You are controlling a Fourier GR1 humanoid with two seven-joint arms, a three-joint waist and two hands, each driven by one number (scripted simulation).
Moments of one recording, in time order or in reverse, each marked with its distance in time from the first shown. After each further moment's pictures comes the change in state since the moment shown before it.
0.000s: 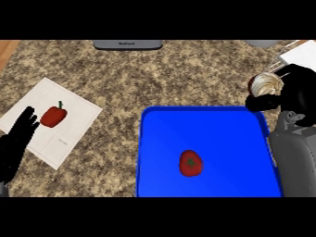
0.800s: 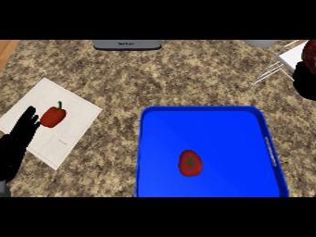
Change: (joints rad) left arm -0.012 -0.009 0.009 0.019 -0.016 -0.013 -0.001; right arm -0.189 0.026 -0.101 -0.467 0.060 0.137 0.082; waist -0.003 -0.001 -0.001
